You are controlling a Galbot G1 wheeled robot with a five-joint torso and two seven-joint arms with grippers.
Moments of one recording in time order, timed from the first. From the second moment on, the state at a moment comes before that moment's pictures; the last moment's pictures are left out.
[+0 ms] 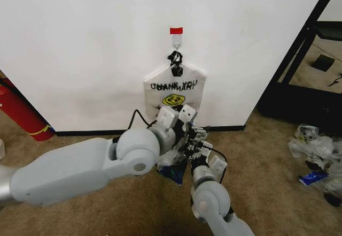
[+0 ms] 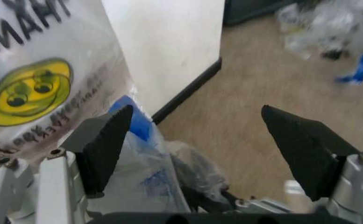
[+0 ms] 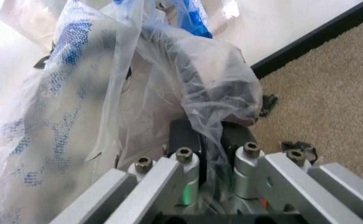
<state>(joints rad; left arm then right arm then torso) 0.04 -0.86 0.79 -2.11 -1.32 0.54 -0.66 -1.24 1.45 0.06 2.02 0.71 -0.23 0.66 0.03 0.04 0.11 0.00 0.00</state>
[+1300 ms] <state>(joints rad) 0.02 -0.94 0.86 -1.95 -1.31 0.60 -0.75 -1.26 1.43 0.06 2.02 0.71 -0.22 0.66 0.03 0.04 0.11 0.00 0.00</state>
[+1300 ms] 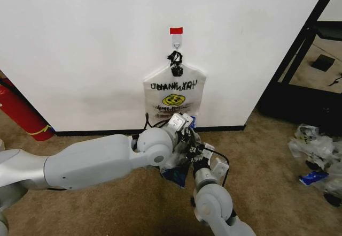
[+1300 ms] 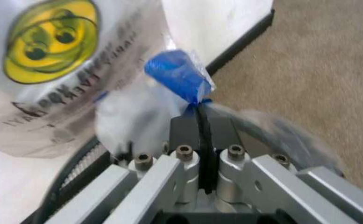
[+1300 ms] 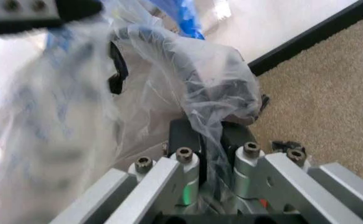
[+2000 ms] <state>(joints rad) 0.07 -0.80 0.66 -1.90 -1.40 0.63 -0.75 -1.38 1.33 0.09 2.08 0.61 -0.13 0.51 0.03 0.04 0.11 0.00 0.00</state>
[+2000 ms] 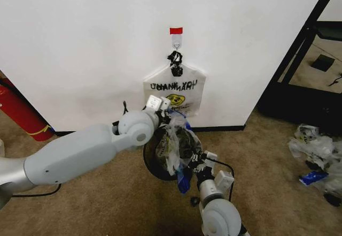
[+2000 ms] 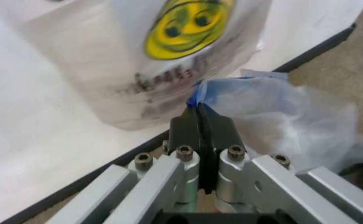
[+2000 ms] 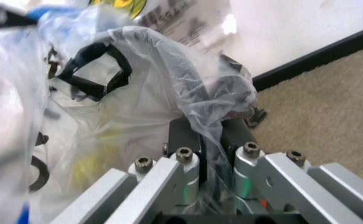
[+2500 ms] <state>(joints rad) 0.21 -0.66 0.54 -1.92 -1.38 0.62 -0.67 -1.42 1.27 0.17 2.15 0.73 -0.09 0.45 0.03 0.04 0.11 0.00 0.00</state>
